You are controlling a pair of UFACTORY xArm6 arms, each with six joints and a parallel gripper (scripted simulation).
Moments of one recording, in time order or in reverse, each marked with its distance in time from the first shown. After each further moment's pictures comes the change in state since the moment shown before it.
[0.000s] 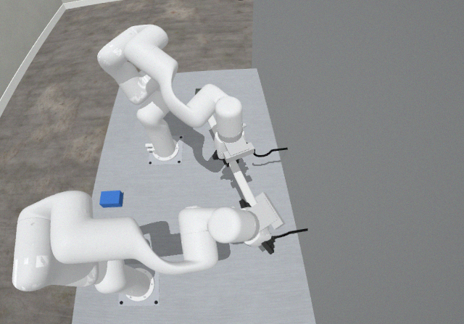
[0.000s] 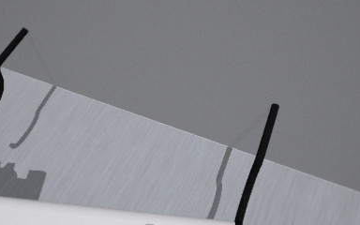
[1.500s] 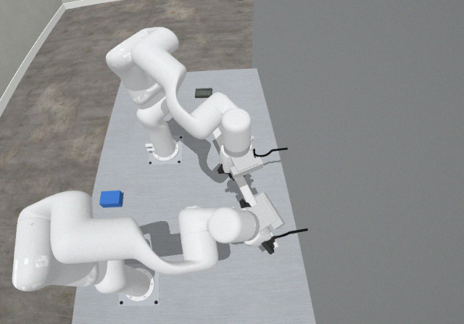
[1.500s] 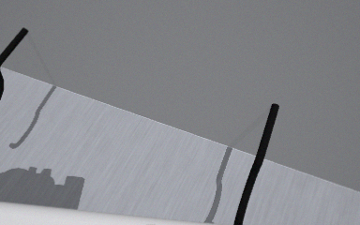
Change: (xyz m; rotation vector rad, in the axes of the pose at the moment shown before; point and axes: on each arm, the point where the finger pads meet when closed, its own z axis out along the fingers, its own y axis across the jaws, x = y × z) left arm 0.069 0.007 -0.026 0.000 0.000 -0.006; right arm 0.000 0.000 0.000 0.000 0.000 0.000
